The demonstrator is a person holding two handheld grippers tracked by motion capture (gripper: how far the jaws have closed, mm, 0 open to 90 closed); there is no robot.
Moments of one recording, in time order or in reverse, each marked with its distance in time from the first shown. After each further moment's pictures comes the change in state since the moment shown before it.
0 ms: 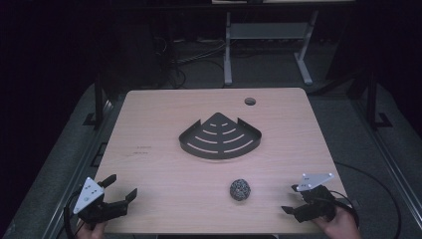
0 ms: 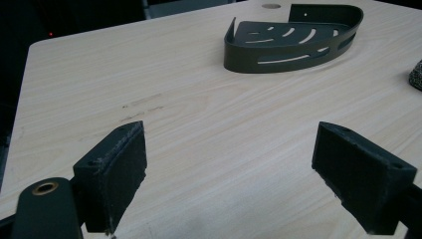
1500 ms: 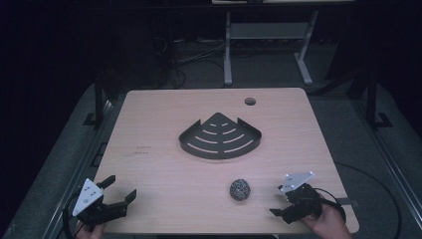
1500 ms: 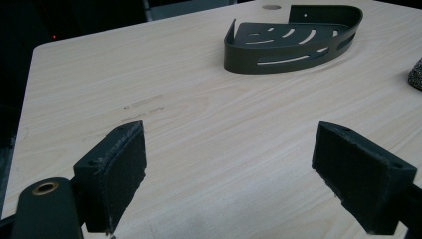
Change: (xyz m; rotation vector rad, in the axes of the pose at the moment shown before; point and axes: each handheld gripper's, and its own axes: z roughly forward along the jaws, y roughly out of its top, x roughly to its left) left arm -0.002 0.000 -0.004 -0.005 0.009 0.006; right arm 0.019 0.029 0.016 0.051 0.054 -0.099
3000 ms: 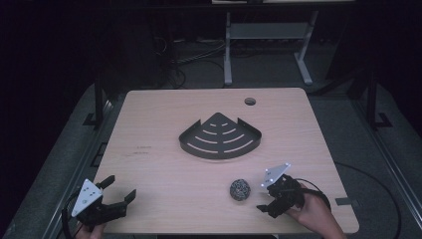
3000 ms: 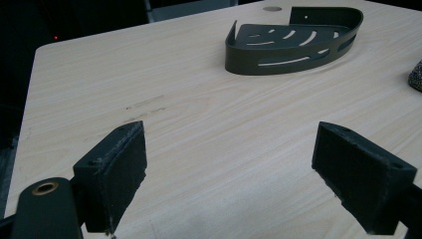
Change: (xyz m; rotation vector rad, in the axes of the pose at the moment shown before) left arm 0.000 0.000 -0.001 -0.004 0.003 -0.003; right arm 0.006 0.049 0.016 0.071 0.047 -0.117
